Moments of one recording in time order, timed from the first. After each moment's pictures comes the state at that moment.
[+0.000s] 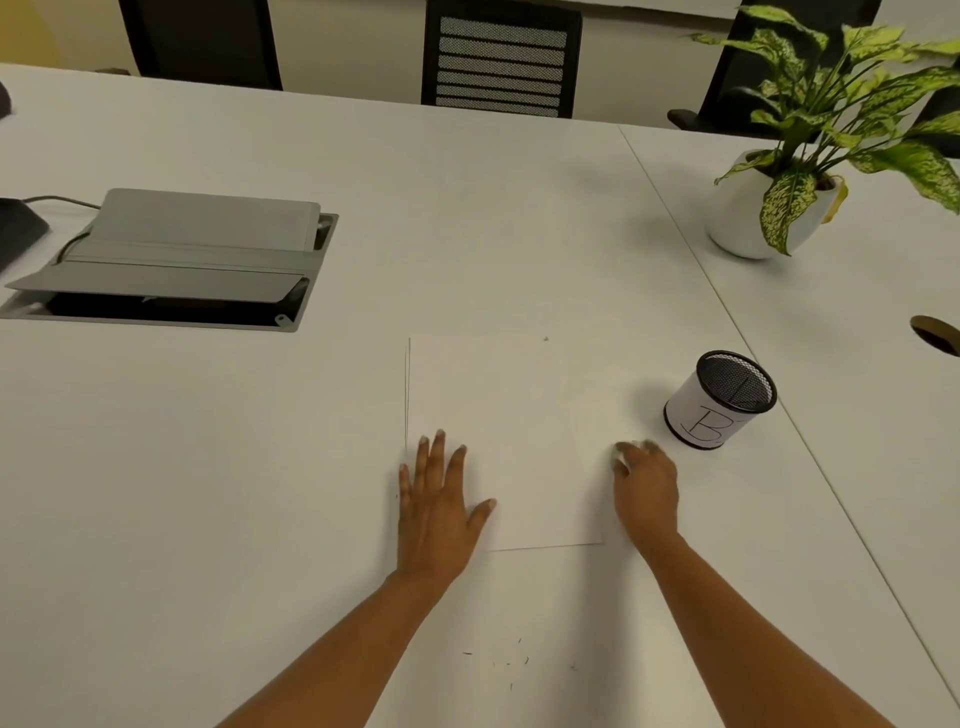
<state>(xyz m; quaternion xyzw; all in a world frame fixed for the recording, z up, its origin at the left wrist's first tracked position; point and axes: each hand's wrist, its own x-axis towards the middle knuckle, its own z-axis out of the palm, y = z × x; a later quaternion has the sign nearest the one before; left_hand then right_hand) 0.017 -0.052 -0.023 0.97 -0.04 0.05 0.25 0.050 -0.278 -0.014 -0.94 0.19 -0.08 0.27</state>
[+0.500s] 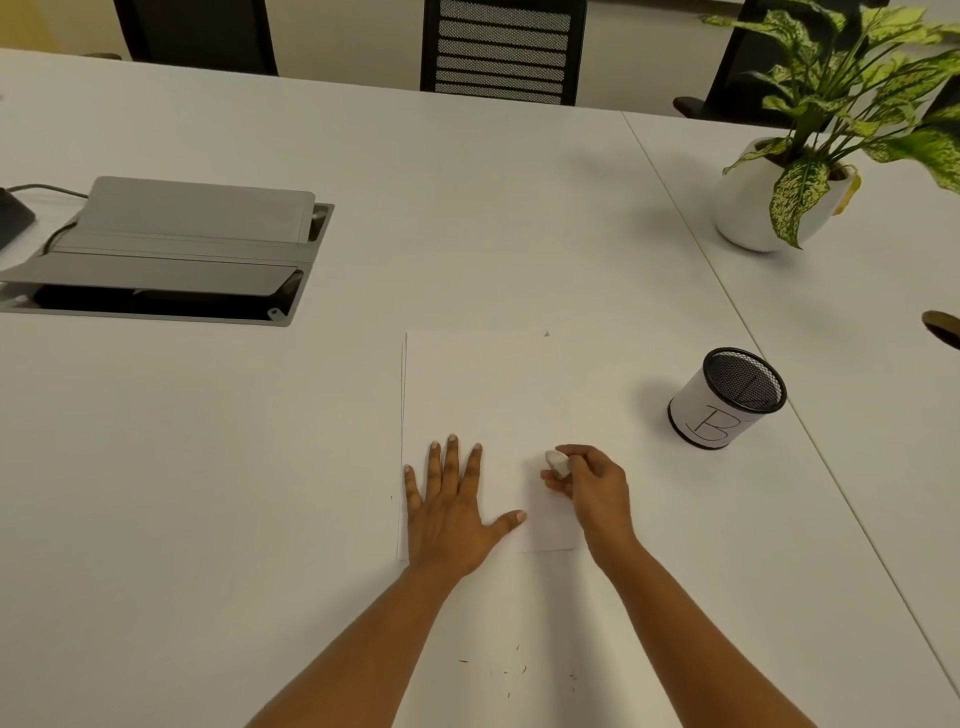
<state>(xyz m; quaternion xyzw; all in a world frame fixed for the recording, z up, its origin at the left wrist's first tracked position) 0.027 -0.068 -0.032 0.99 -0.03 -0.10 0.13 0.039 -0.222 0.015 -0.72 0.23 0.00 0.65</state>
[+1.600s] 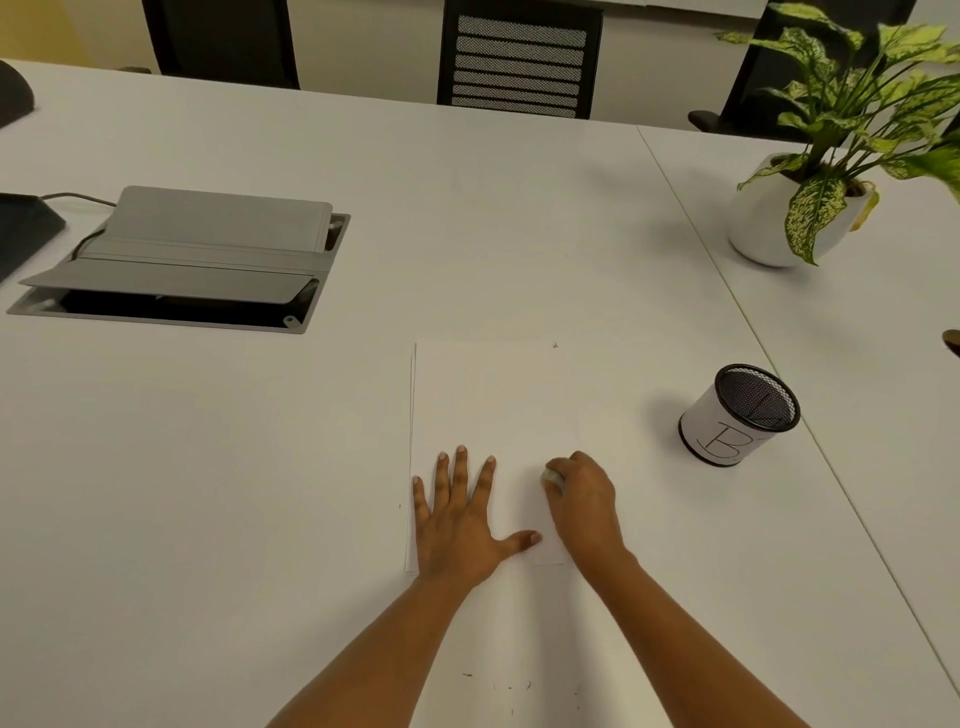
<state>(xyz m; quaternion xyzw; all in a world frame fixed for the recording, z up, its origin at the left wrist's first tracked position) 0.027 -0.071 -0.030 0.99 -0.04 -0.09 0.13 0.049 -0.207 0.009 -0.97 0.03 -0.03 0.26</state>
